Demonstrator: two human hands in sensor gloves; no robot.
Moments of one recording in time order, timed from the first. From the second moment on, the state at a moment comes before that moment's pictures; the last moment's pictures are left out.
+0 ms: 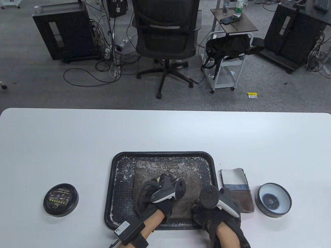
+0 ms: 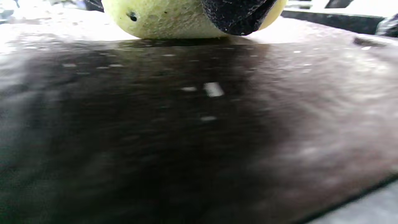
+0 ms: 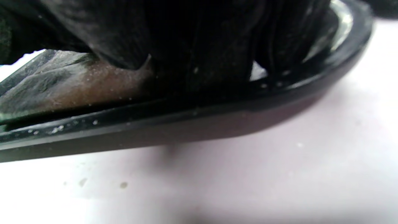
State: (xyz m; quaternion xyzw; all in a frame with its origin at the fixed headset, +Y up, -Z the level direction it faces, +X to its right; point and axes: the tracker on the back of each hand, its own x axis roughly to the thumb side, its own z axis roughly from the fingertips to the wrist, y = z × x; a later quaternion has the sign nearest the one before) left_hand 0.002 -0.761 -0.359 -0.13 -0.16 -0.02 0.98; right_hand 0.167 -0.753 -0.317 0.10 0.23 0.96 0.14
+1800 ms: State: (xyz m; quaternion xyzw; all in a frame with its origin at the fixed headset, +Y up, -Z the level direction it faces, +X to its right) left_hand -0.066 -0.763 -0.320 -0.16 -0.22 -0.07 0.96; right_hand 0.170 -0.752 -0.318 0.08 0.23 0.96 0.14
